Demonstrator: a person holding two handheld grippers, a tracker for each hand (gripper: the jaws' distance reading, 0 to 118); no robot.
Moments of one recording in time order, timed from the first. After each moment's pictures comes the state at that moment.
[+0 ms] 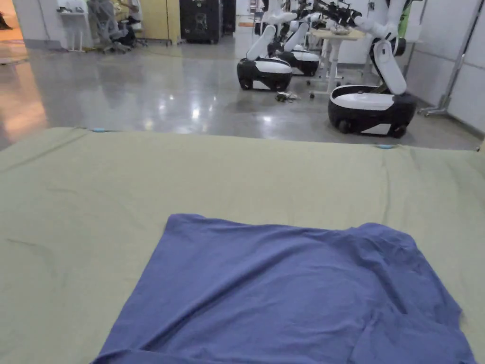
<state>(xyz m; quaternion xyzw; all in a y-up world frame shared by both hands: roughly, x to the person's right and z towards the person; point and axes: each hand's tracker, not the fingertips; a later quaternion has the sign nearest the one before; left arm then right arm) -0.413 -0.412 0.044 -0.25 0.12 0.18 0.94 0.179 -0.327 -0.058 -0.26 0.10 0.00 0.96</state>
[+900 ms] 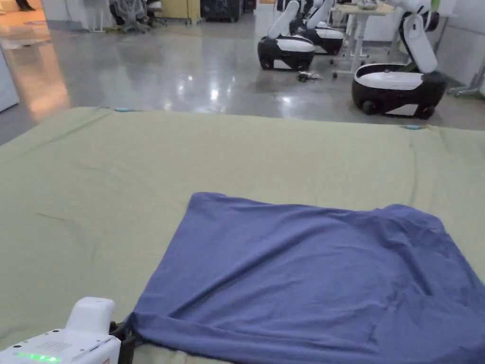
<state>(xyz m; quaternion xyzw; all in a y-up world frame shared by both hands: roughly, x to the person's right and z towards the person) -0.381 -0.423 -0.075 -0.36 0.10 0.06 0.92 0.183 -0.345 -0.067 -0.32 0.15 -0.04 0.93</state>
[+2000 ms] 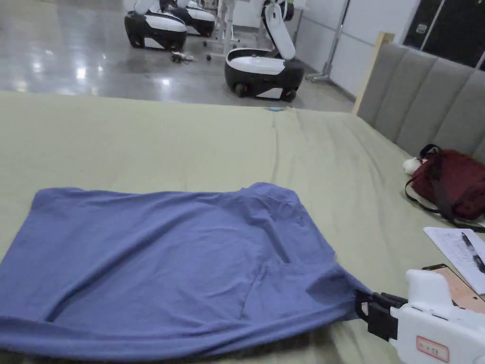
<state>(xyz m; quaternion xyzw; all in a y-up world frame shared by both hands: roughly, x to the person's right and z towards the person) -0.374 -0.340 -0.080 -0.30 0.06 0.15 0.94 0.202 -0.336 -0.197 -0.33 0.11 -0.01 0.94</state>
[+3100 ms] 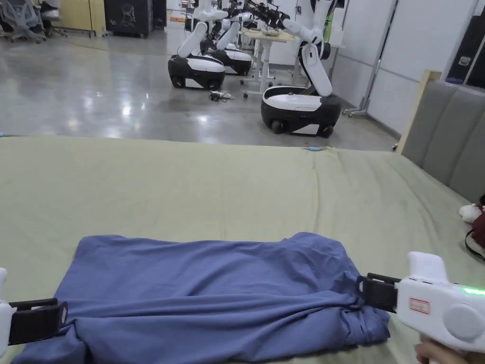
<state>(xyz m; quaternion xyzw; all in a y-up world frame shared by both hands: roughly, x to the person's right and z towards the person) -0.409 -0.362 -0.221 -0.34 0.06 0.08 0.93 0.182 -0.338 -0.352 -0.31 0.08 -0.02 0.95</state>
